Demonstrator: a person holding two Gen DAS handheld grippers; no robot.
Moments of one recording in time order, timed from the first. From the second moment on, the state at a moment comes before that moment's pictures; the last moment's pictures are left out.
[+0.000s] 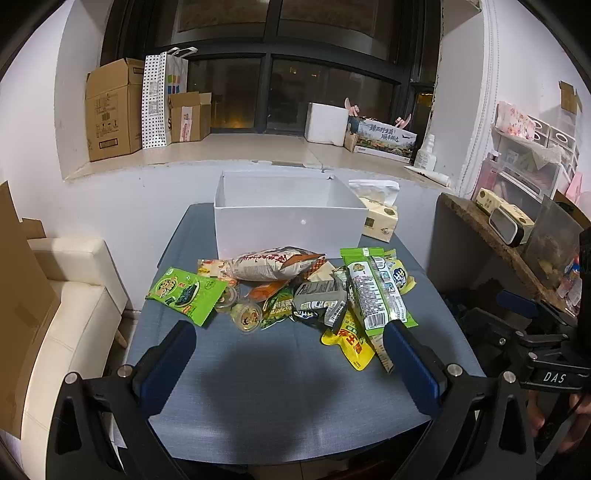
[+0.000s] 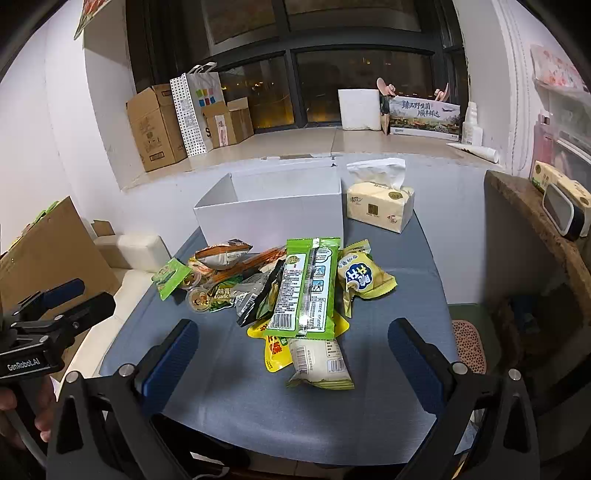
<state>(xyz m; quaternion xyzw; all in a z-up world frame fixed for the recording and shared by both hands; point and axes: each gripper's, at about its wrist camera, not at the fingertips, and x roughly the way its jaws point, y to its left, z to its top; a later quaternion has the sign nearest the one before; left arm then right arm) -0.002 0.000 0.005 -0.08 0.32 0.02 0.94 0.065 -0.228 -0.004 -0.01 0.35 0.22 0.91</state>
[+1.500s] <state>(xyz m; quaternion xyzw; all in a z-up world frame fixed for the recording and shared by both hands) -0.003 -0.003 0.002 -0.07 0.32 0.02 0.94 0.060 -0.219 -0.005 -0.03 0.34 0.22 0.91</state>
